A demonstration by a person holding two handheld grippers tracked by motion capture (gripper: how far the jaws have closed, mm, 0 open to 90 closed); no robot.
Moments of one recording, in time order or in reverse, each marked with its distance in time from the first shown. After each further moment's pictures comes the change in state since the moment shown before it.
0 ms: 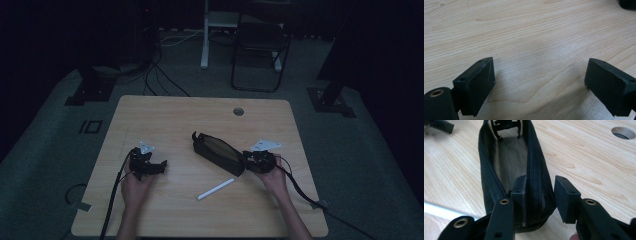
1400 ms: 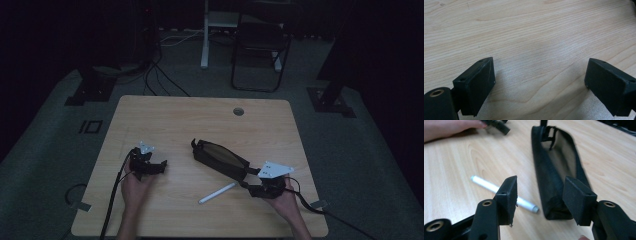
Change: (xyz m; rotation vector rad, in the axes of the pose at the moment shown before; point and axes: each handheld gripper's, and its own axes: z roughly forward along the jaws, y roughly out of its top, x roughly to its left) left arm 0.000 0.000 0.000 0.000 0.000 -0.001; right arm 0.052 -0.026 -0.062 -0.097 0.130 -0.159
